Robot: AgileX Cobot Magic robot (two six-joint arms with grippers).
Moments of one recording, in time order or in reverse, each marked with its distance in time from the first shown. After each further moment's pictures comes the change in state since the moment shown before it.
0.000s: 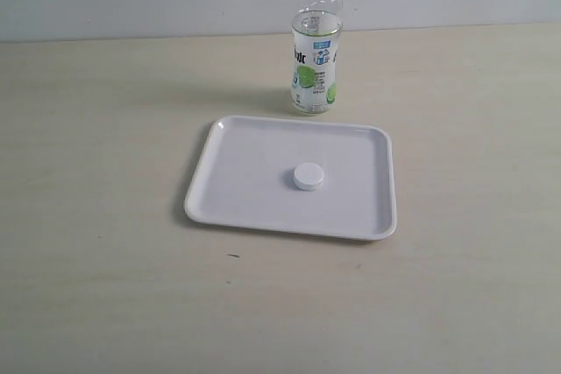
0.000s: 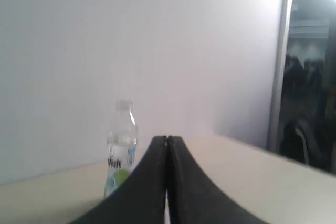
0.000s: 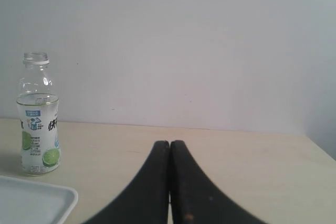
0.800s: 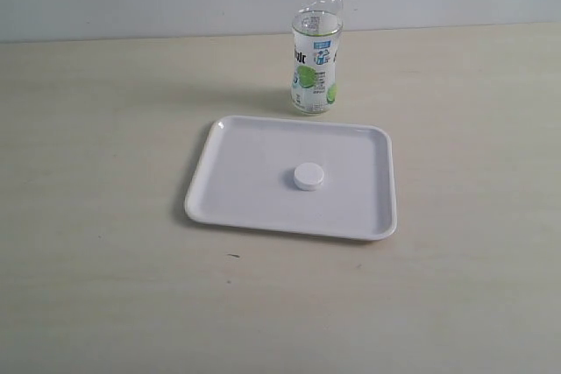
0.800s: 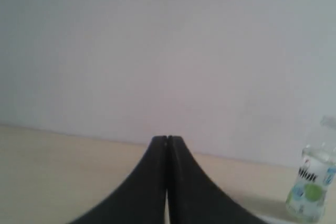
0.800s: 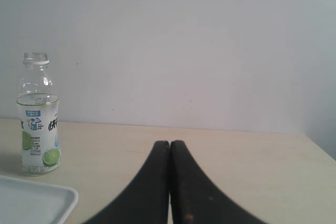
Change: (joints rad) left arm -0.002 0.000 0.000 -1.172 0.615 1.158; right arm 0.000 0.000 0.000 0.000 0.000 0.000
